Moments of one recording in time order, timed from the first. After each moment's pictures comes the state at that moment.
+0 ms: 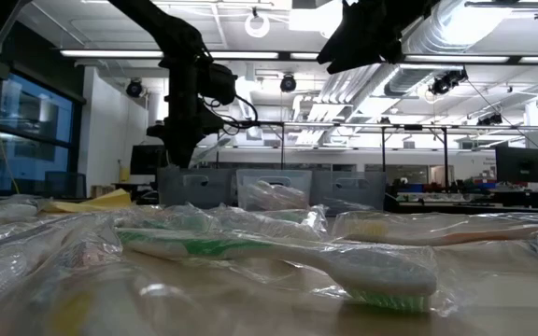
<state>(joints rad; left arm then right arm) 0.67 1.81 1.46 -1.09 -0.03 -0.24 0.08 1.29 0.96 -0.24 0.51 0.27</state>
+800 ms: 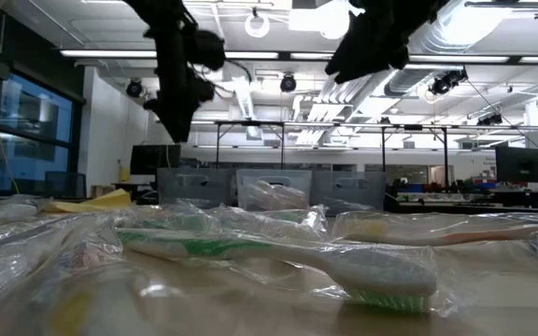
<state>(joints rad) 0.66 1.63 1.46 -1.11 -0.09 -0.15 0.08 1.29 0.96 -0.33 0.49 0.31</state>
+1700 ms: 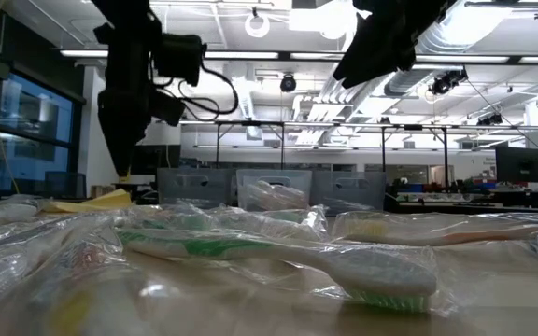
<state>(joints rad) 0.32 1.45 0.98 -0.98 0.00 -0.11 0.11 1.29 0.96 -0.39 0.50 0.34</state>
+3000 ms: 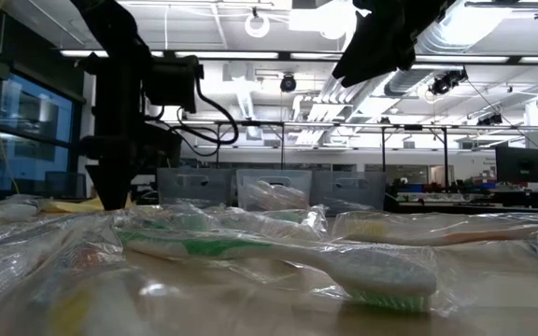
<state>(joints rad) 0.18 1.56 0.80 -0.69 -0.04 -0.19 0.11 1.29 0.96 -0.38 0.50 0.35</state>
